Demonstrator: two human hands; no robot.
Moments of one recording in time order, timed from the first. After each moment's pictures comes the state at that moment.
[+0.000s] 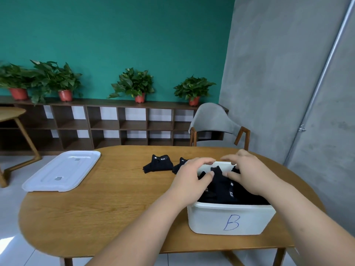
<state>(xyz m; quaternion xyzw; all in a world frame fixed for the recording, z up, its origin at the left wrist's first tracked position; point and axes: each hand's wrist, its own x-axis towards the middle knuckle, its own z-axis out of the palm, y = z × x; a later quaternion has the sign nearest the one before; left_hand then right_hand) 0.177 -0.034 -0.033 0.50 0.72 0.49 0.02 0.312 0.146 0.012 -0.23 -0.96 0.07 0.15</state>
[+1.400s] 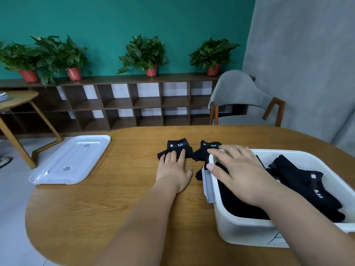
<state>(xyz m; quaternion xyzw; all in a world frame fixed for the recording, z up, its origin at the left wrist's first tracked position) 0.001 -0.014 -0.157 0.35 0.94 0.03 -0.02 0.217 0.091 -0.036 -0.18 -0.98 0.10 0.06</state>
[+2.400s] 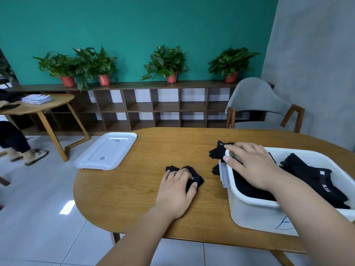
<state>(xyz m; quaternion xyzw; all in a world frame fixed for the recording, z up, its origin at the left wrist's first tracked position) 0.081 -0.136 -0.156 0.40 0.89 0.20 -0.08 0.215 0.095 -0.038 -0.17 -0.98 0.10 0.07</state>
